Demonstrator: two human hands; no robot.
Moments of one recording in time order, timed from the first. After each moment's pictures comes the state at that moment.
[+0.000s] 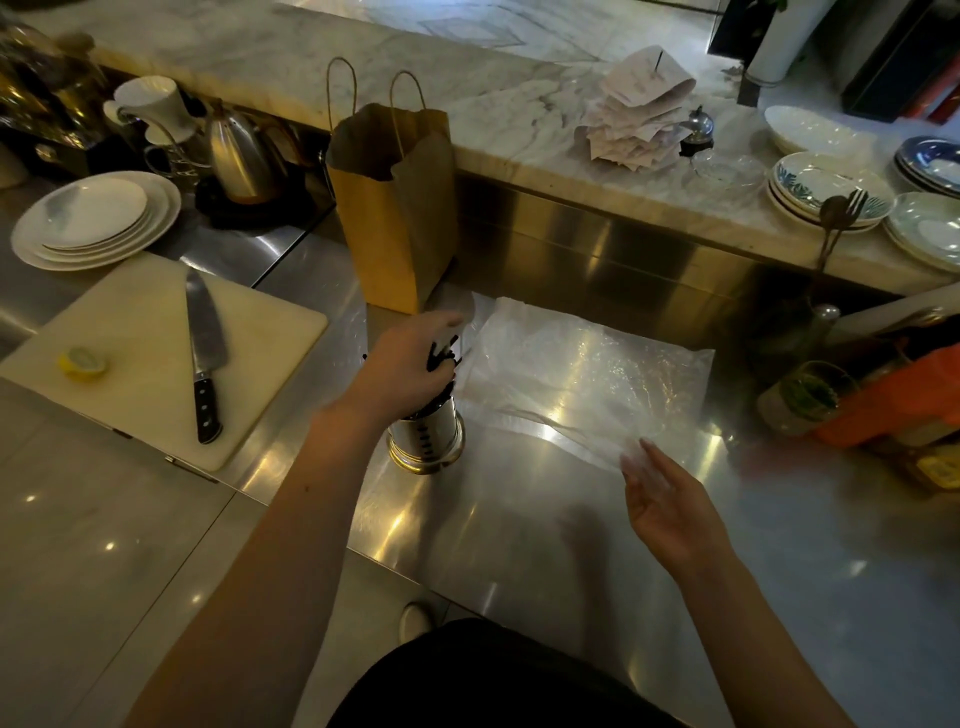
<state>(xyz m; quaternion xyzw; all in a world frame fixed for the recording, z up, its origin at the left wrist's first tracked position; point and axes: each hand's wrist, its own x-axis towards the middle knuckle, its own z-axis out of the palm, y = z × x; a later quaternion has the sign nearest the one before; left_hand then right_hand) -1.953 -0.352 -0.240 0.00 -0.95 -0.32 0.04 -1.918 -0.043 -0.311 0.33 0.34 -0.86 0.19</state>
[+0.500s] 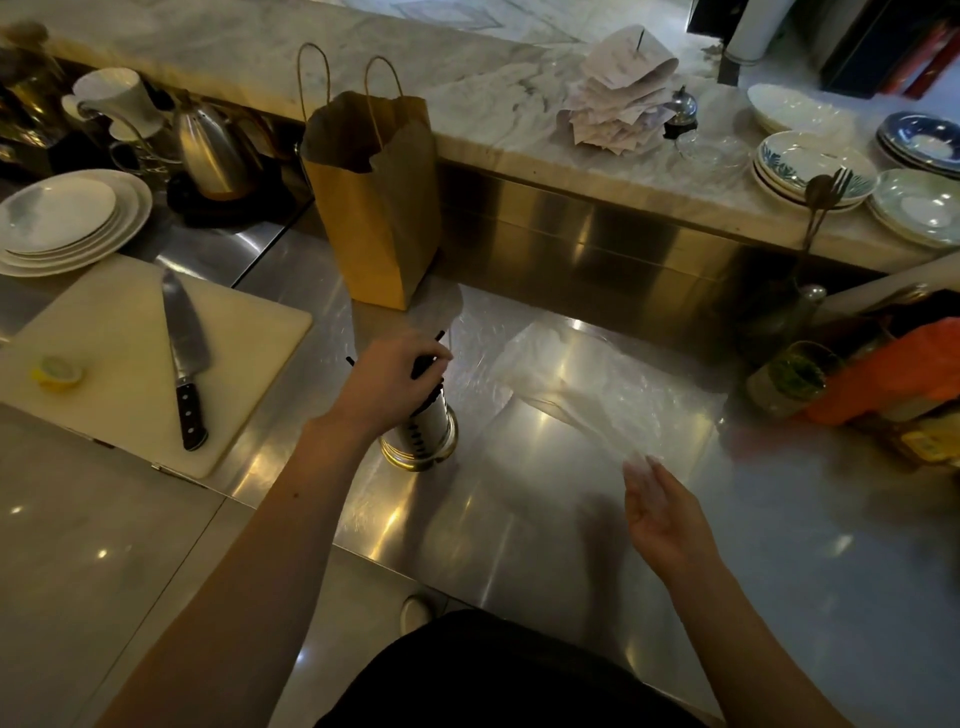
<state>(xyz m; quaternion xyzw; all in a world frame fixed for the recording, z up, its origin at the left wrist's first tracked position) -1.955 -0.362 -0.270 -0.05 -0.95 -0.29 0.05 -1.906 -0.029 -0.351 0.36 0.35 -0.85 0.14</state>
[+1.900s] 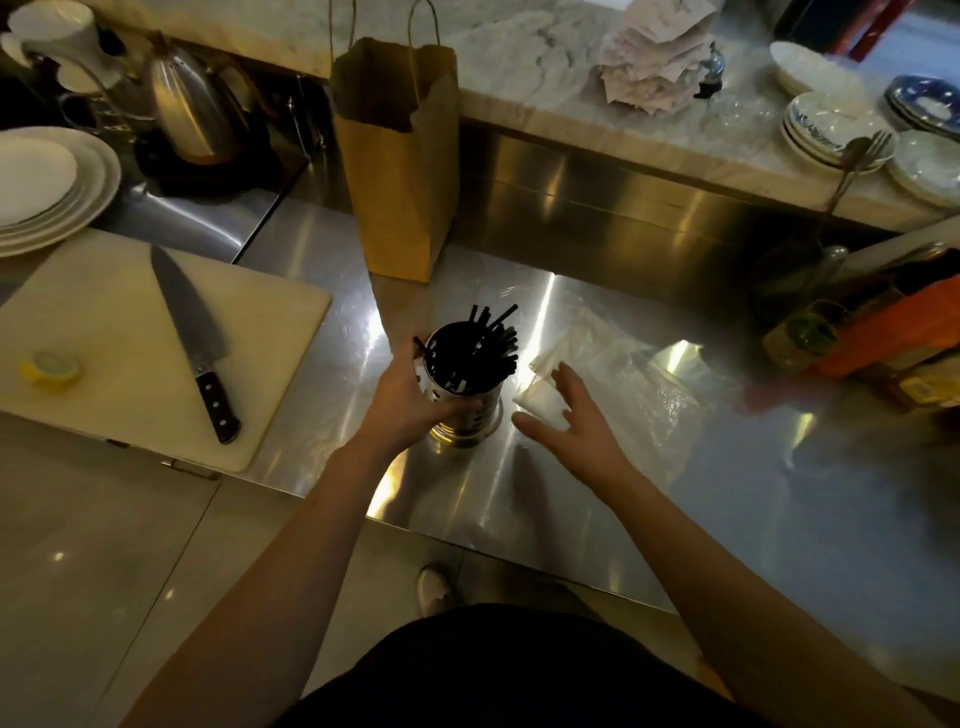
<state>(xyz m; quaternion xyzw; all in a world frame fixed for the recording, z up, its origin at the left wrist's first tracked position) -1.916 -0.429 -0.326 0.06 -0.84 -0.54 -0.05 -1.908 -0.199 -0.325 0.02 0.84 -0.51 0.17</state>
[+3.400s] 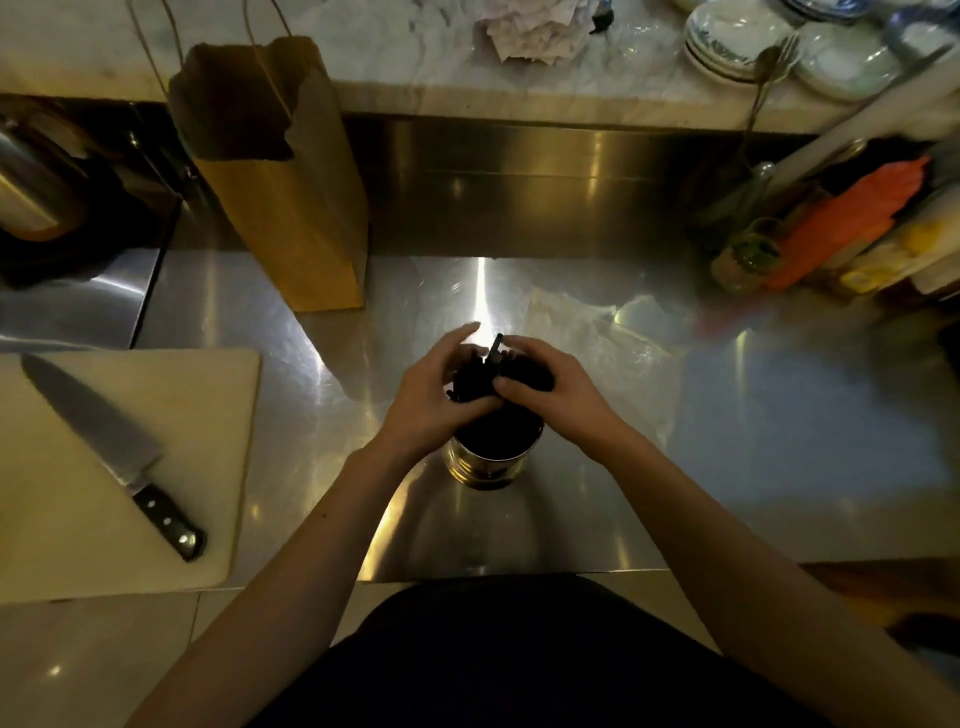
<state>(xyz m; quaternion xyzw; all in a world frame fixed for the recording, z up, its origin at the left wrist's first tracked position) -1.979 -0.399 -0.317 -0.14 -0.81 -0.55 -0.16 -1.953 -0.216 -0.296 0.06 0.82 -0.56 0.13</state>
